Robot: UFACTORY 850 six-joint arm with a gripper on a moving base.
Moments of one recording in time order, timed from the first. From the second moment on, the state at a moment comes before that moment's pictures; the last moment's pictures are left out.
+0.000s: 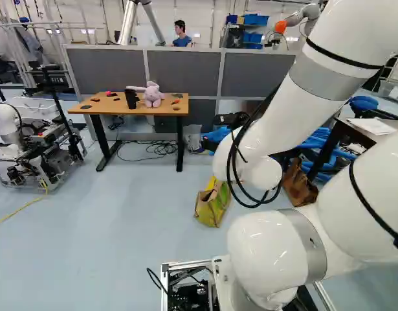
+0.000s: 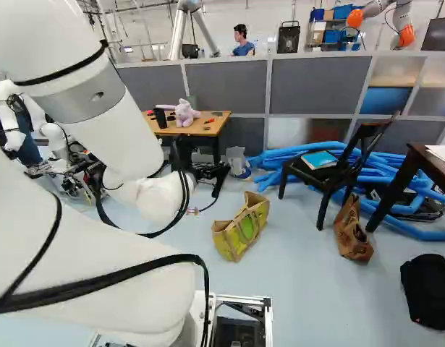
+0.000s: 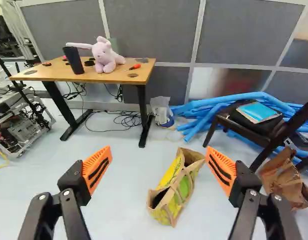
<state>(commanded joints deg) 0.0 16.0 -5.0 0.0 50.0 0.0</state>
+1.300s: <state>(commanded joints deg) 0.0 13.4 -7.2 0.0 49.9 0.0</state>
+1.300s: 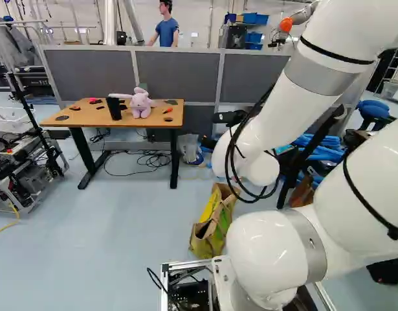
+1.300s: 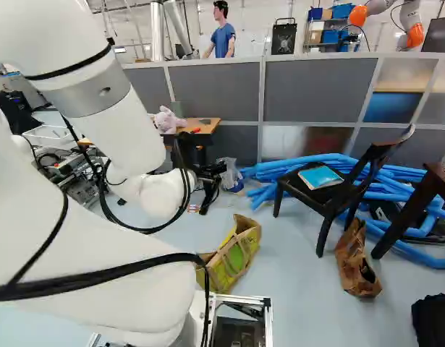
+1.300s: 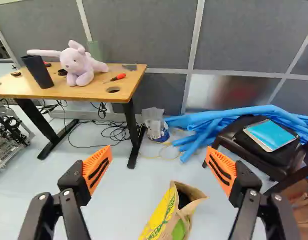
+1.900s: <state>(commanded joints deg) -1.4 4.8 -15.1 2.8 41.2 0.0</state>
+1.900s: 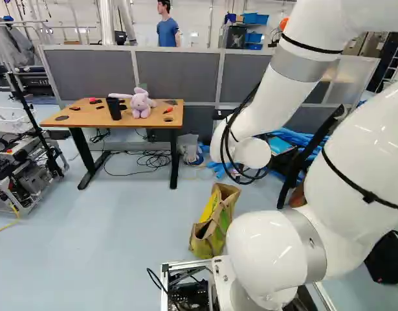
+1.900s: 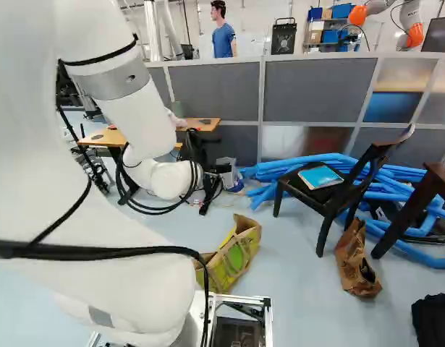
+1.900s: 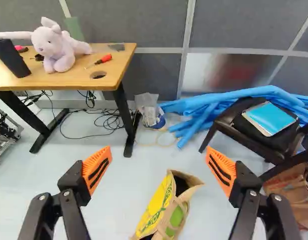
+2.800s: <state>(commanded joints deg) -3.5 -14.0 -30.8 13.2 19.4 0.0</state>
